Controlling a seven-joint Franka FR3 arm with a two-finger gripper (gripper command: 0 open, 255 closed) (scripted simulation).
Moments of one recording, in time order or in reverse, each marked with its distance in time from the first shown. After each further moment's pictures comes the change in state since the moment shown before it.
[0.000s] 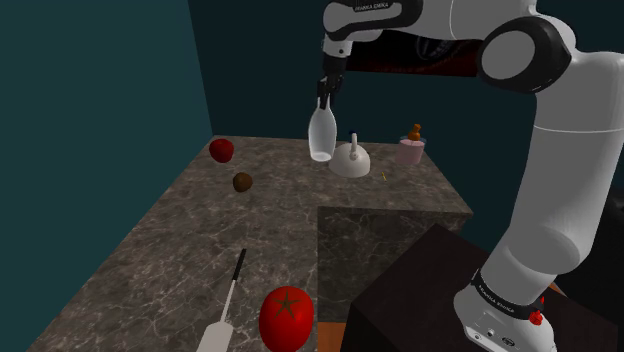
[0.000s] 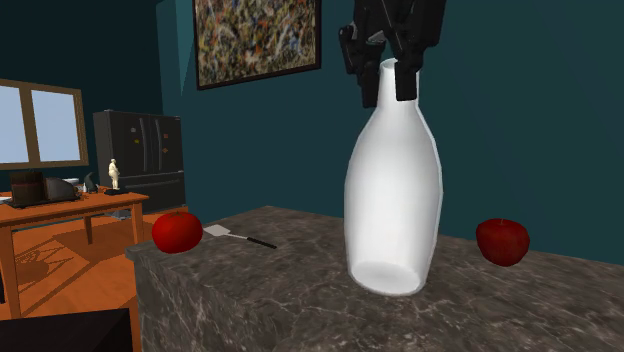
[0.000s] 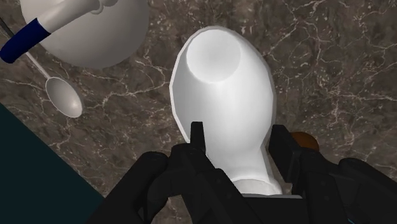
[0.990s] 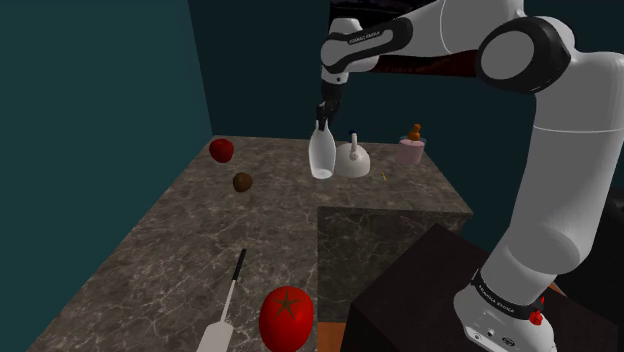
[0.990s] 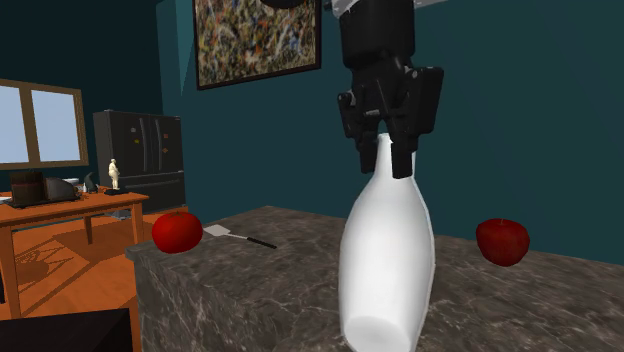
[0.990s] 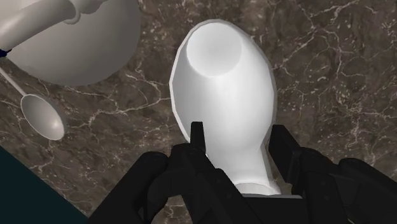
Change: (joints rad) arm 0.003 0.003 0.002 -0.199 0.003 0.202 -0.007
